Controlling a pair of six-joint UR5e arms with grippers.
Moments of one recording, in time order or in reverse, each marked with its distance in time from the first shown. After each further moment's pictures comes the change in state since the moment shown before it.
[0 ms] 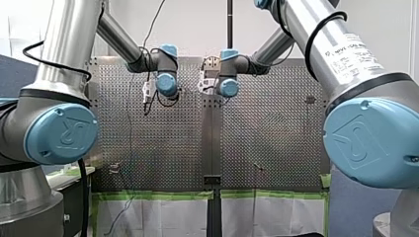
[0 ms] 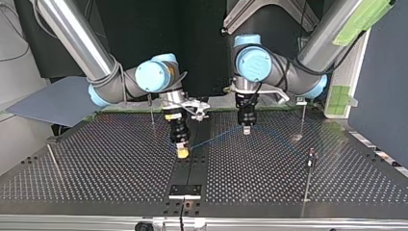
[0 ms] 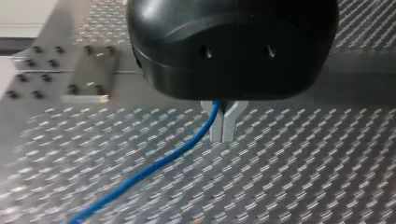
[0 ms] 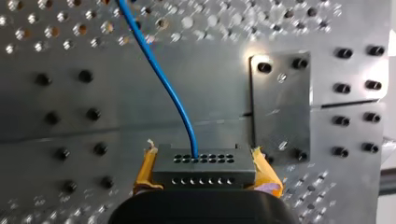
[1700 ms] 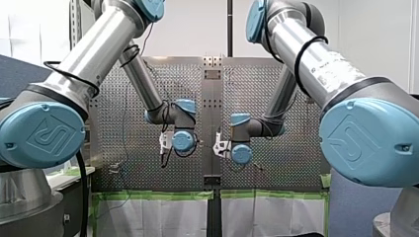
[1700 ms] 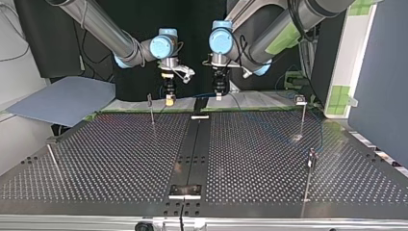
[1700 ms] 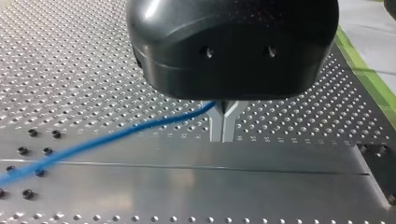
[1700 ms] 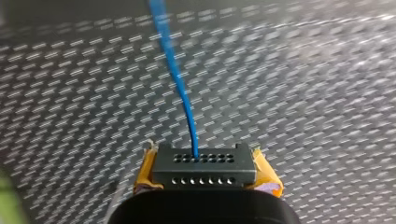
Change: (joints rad) left arm -0.171 -0.364 -0.129 0.449 -0.072 -0.051; right arm -0.043 0.225 0.430 -0.430 0.185 0.061
